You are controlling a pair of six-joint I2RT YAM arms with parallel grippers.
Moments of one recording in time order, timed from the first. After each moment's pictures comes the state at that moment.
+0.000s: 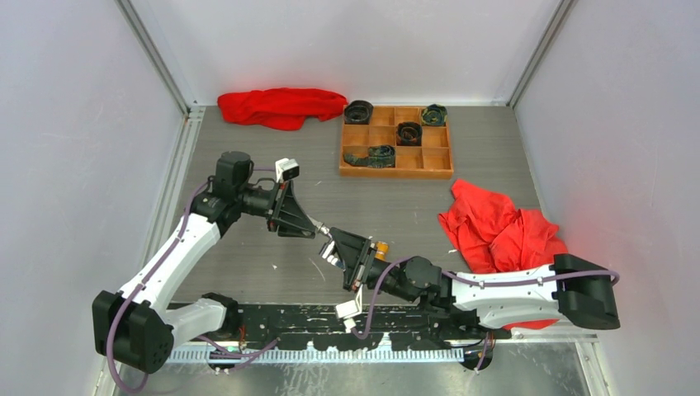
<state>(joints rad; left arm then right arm) -0.32 1.11 0.89 -0.37 1.39 -1.01 1.39 1.06 0.38 0.88 0.18 -1.74</state>
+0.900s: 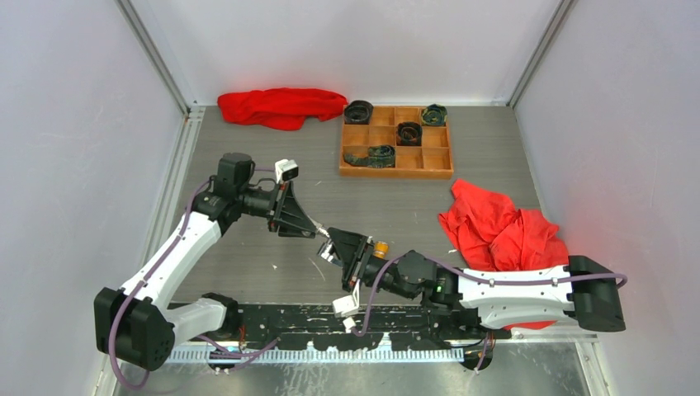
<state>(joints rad) -0.32 1.12 0.89 -0.42 1.36 -0.94 1.39 1.00 0.48 0.58 0.20 -1.60</state>
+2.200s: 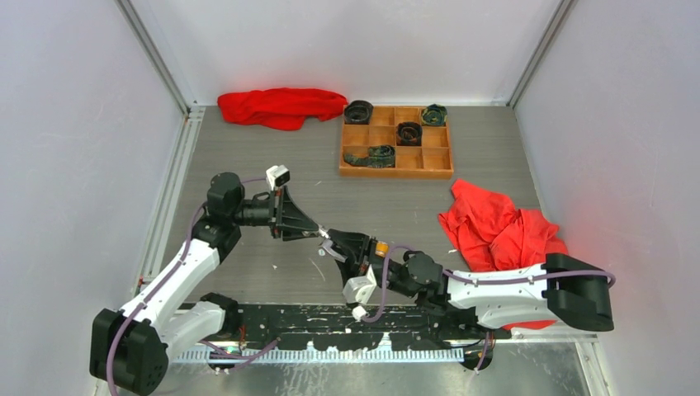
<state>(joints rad) -0.32 0.98 0.61 0.12 1.21 -1.35 1.34 1.09 0.36 0.98 0.11 -1.06</state>
